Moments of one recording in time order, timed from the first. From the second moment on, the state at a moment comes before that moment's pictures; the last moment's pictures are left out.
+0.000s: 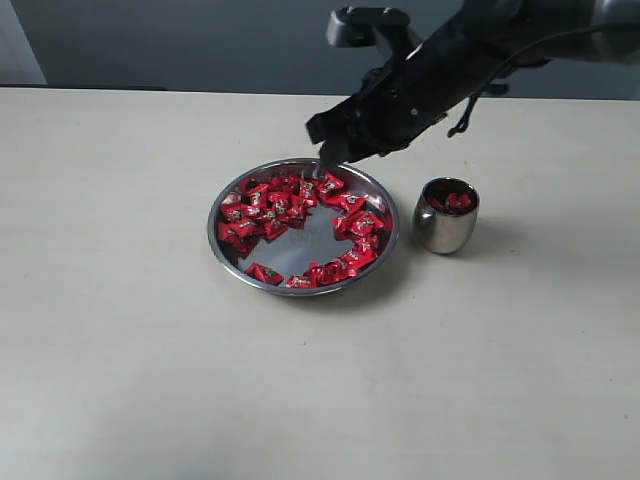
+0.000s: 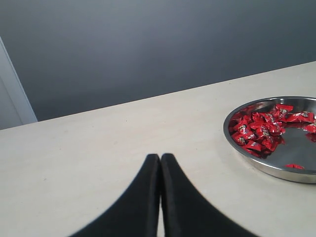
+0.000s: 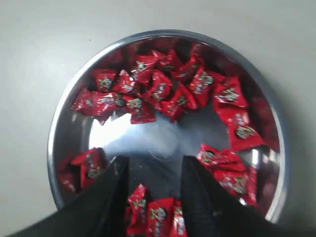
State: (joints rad) left arm -0.06 0.00 0.00 0.05 0.18 0.07; right arm 0.43 1.92 -1.42 0.60 0.70 -0.51
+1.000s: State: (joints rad) left arm -0.06 0.00 0.00 0.05 0.18 0.07; right arm 0.57 2.20 -1.42 0.81 0.34 -0.75
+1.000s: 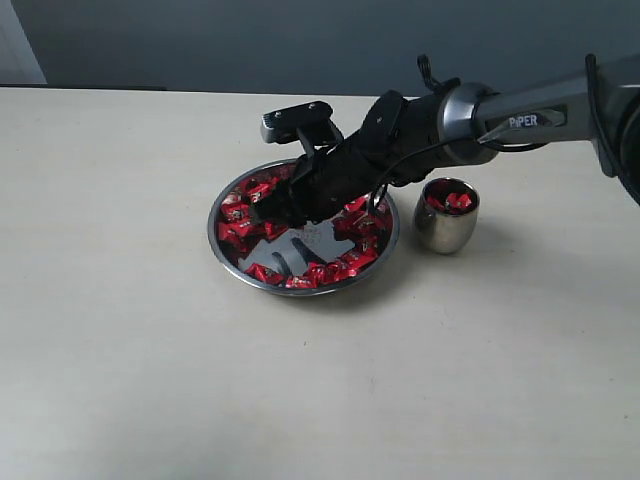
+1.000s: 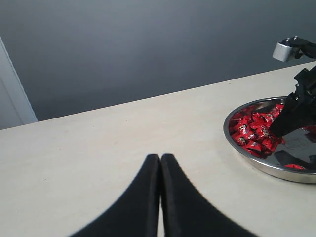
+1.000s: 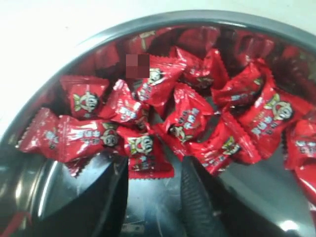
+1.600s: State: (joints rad) left arm -0.06 0.00 0.00 0.05 0.18 0.07; right arm 0.57 2.23 -1.46 0.92 0.35 -0.94
